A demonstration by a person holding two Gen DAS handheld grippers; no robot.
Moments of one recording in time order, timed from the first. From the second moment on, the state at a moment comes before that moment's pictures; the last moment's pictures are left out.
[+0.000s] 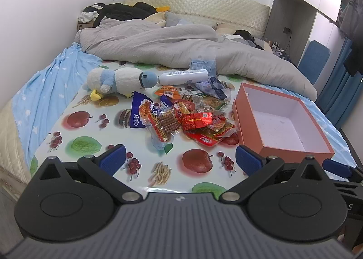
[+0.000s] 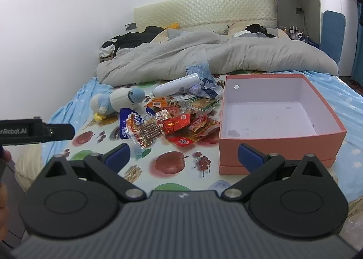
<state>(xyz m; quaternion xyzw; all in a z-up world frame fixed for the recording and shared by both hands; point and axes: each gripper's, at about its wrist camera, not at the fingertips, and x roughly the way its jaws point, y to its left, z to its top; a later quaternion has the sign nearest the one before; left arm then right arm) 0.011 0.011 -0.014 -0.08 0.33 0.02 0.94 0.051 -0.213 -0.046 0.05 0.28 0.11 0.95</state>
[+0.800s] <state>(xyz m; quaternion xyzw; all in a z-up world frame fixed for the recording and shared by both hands) 0.014 0.006 -0.012 -0.06 0.33 0.01 0.94 0.052 -0.213 -0.047 0.04 0.29 0.12 0.95</state>
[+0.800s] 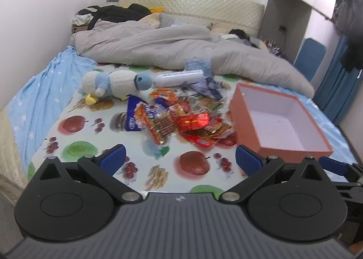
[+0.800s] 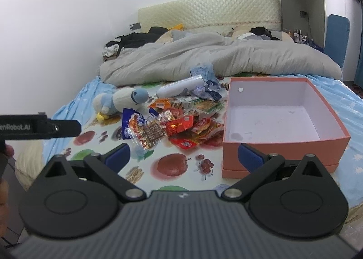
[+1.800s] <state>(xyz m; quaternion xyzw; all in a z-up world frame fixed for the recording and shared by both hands) 0.019 -0.007 -0.026 -0.10 0.34 -0.02 0.94 0.046 -0.222 -0.058 0.06 0.30 0.10 0.95</state>
